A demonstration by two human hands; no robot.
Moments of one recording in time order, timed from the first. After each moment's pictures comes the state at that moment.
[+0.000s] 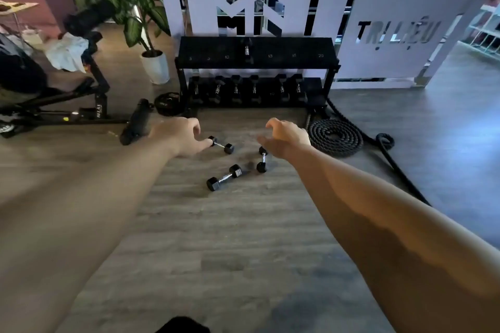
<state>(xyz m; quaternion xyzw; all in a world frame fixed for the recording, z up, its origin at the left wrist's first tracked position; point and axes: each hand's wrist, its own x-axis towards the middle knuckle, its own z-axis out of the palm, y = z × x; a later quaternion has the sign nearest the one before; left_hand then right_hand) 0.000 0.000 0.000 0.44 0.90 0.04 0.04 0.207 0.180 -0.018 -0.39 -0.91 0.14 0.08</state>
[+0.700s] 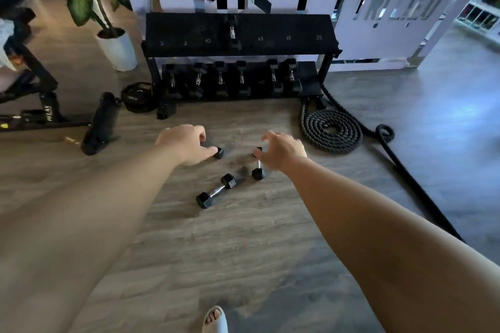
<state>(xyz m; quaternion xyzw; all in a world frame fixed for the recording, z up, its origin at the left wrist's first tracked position) -0.214 0.215 -0.076 0.49 0.87 0.01 0.11 -0.001 0.354 -0.095 -0.43 -0.89 0.14 0.00</state>
